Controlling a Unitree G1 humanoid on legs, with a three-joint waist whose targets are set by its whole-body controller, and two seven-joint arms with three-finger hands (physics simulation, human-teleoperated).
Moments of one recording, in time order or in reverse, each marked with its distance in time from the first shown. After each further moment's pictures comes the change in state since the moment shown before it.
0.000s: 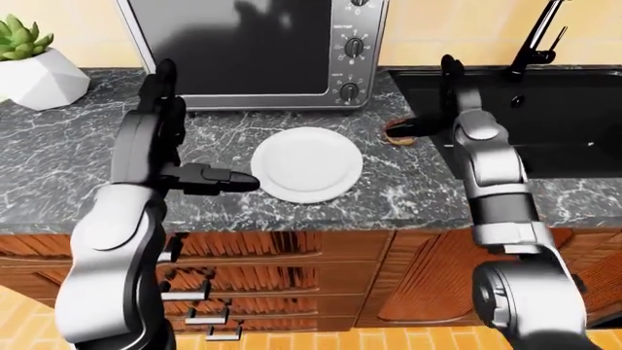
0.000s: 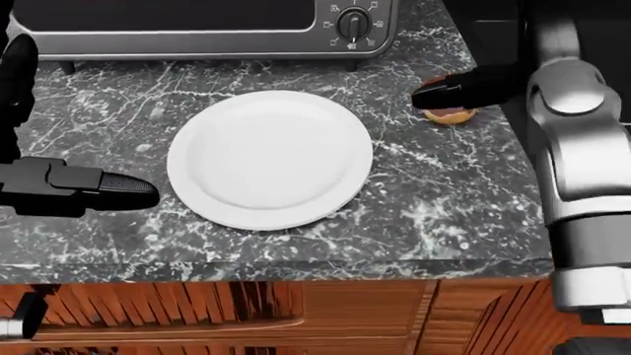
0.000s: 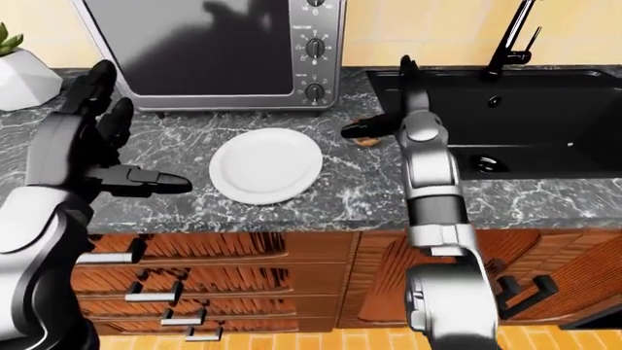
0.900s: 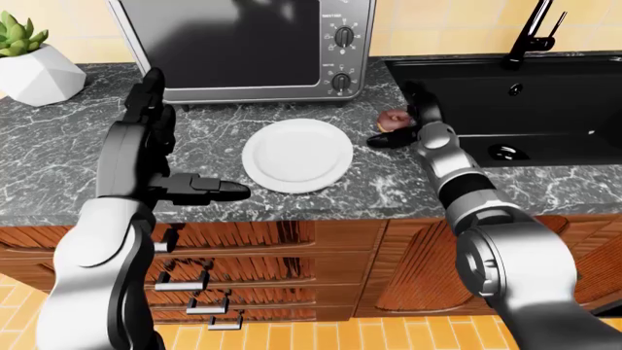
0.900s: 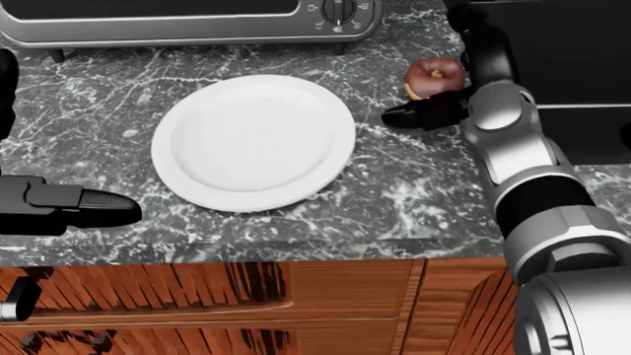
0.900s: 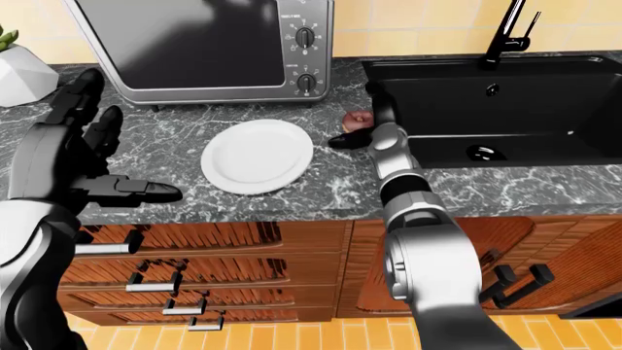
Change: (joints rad) left arm 0.058 0.018 0.042 -0.057 -0.035 0.017 0.002; right arm -0.250 0.071 0.028 0.740 -0.167 -0.390 -0.180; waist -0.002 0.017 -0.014
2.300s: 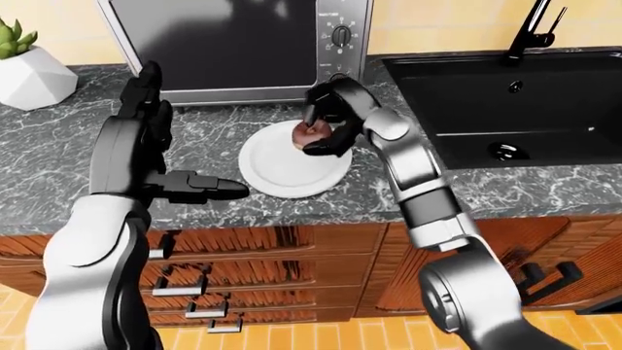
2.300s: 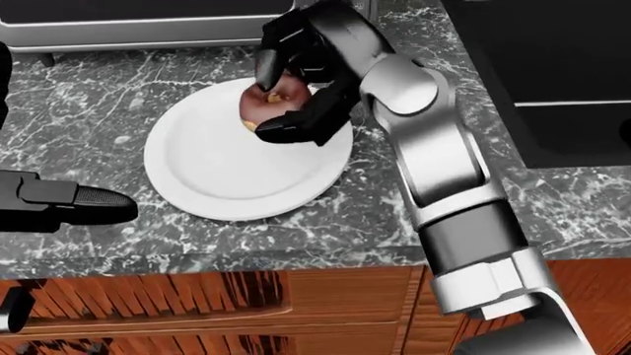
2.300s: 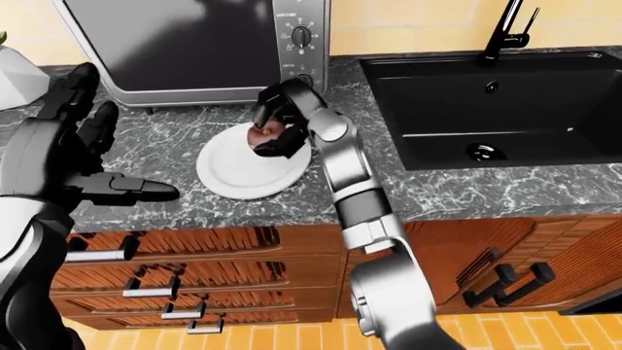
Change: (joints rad) left arm -0.029 0.018 -0.002 -0.029 0.021 0.055 -0.021; right arm 0.146 0.203 0.130 -0.710 0.026 0.285 0.522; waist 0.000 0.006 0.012
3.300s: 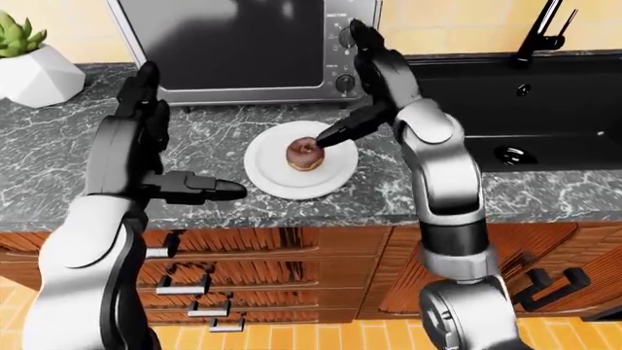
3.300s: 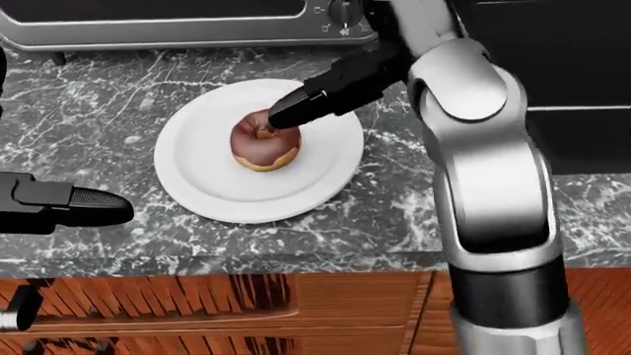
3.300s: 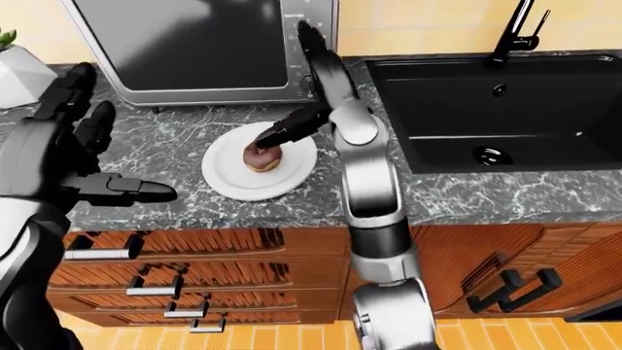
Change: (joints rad) left arm 0.003 0.009 0.006 -0.006 0.011 0.005 -0.014; right arm 0.147 0.022 -0.062 -0.586 0.028 0.338 -0.104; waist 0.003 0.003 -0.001
